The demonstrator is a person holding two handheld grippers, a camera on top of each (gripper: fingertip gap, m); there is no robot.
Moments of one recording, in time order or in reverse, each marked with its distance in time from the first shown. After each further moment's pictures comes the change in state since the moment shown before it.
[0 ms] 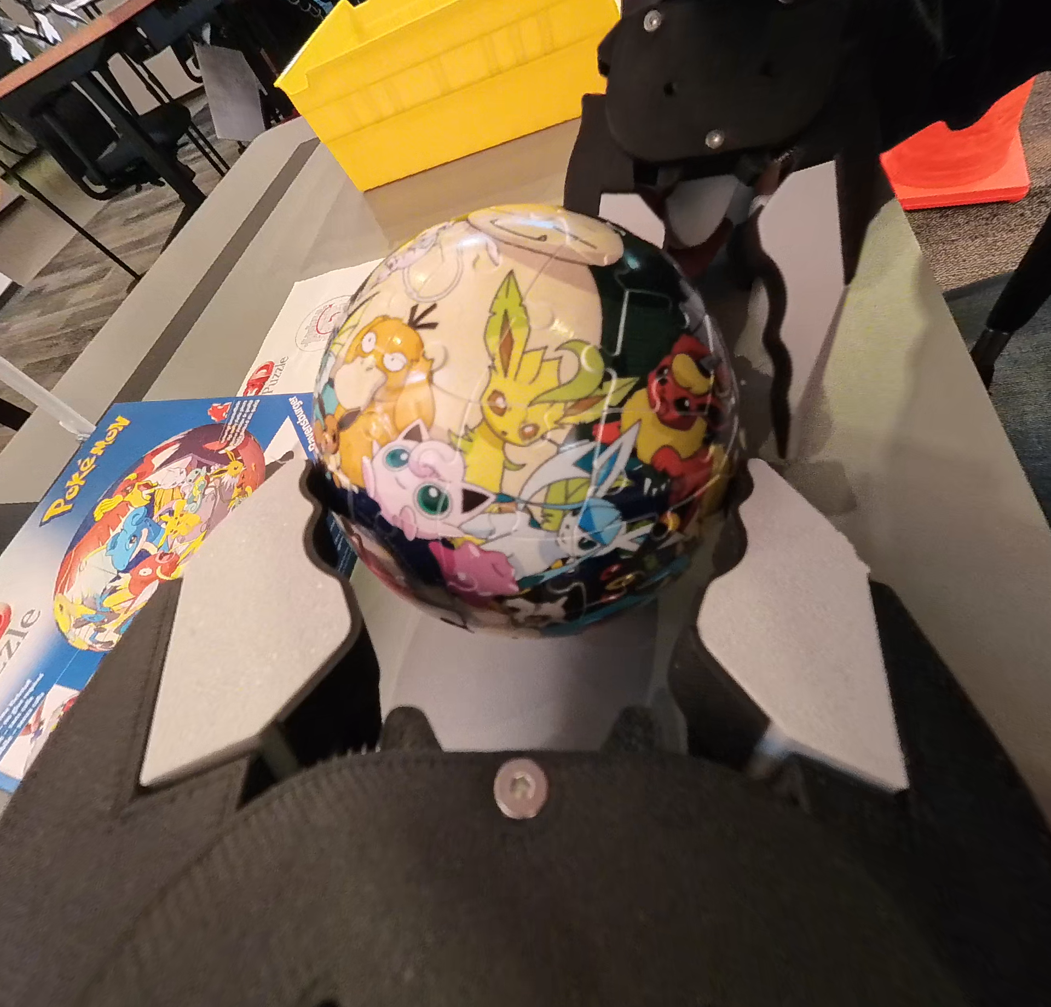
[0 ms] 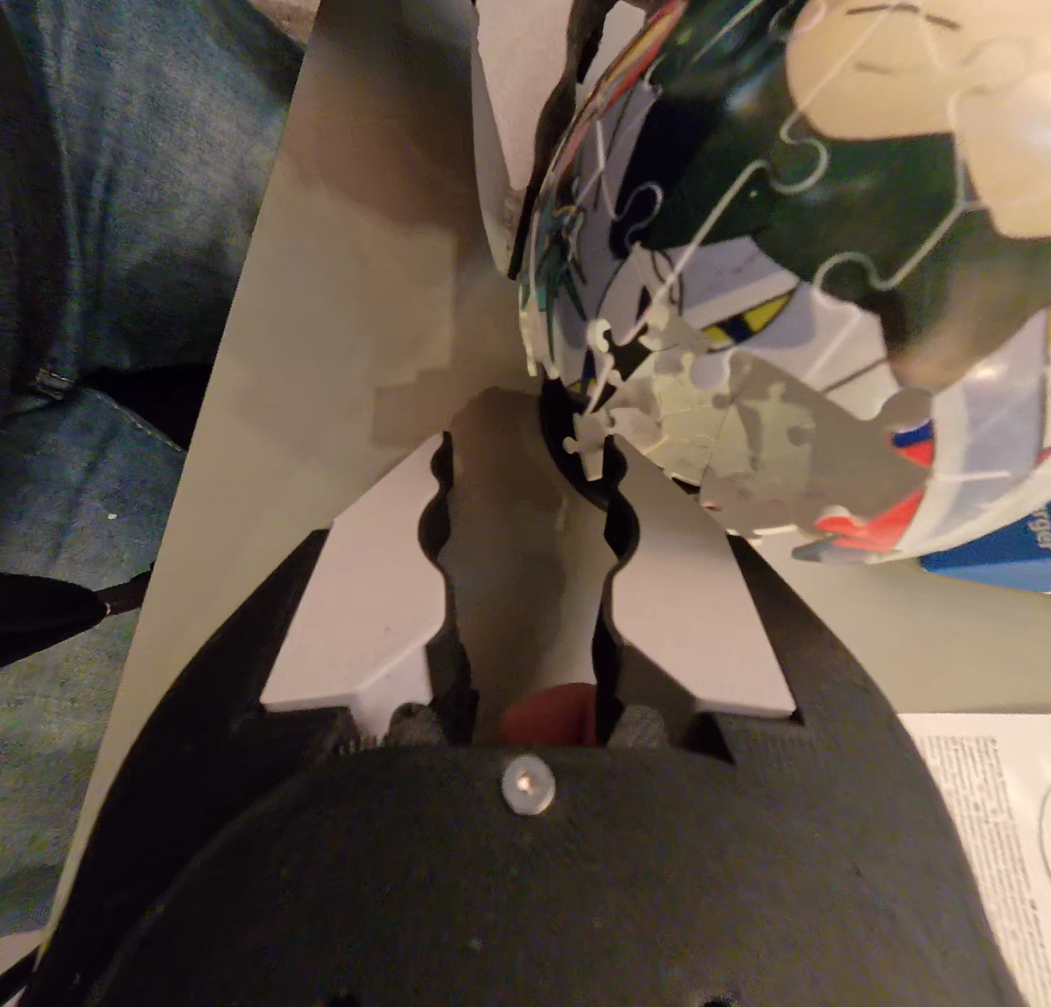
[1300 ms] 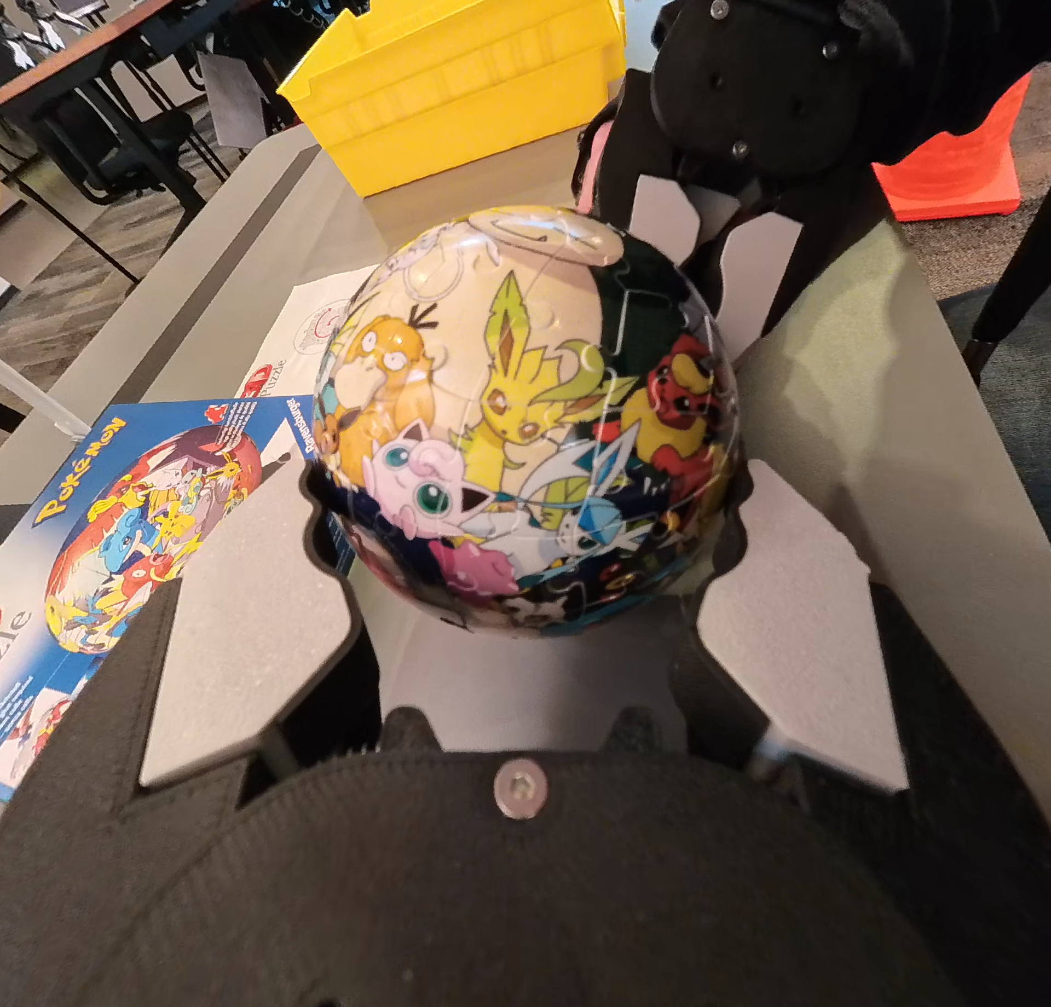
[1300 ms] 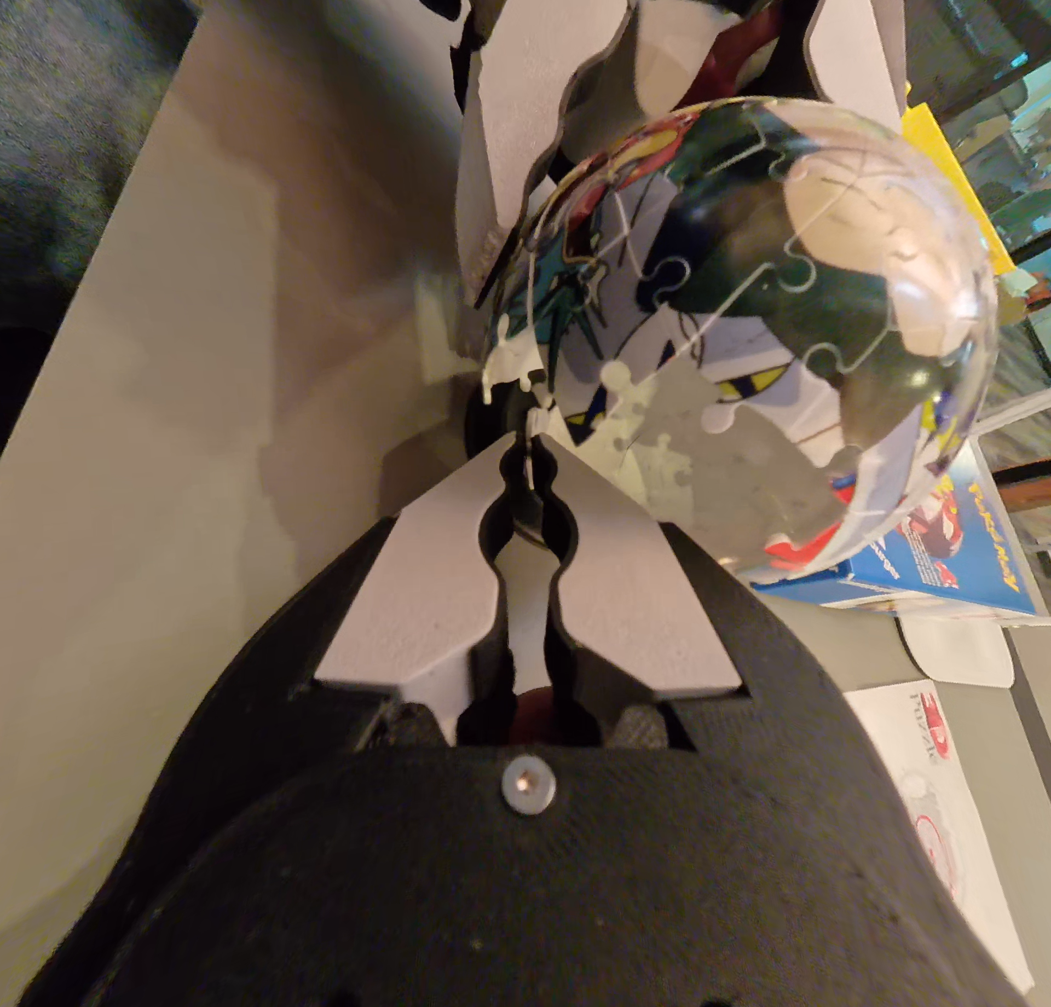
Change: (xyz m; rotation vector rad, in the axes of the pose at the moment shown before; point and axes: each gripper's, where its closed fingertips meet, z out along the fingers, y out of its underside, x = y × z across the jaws) left arm 0.001 0.000 0.001 0.015 0.002 -0.008; right arm 0.021 -0.012 -0.003 0.072 0.274 -0.239
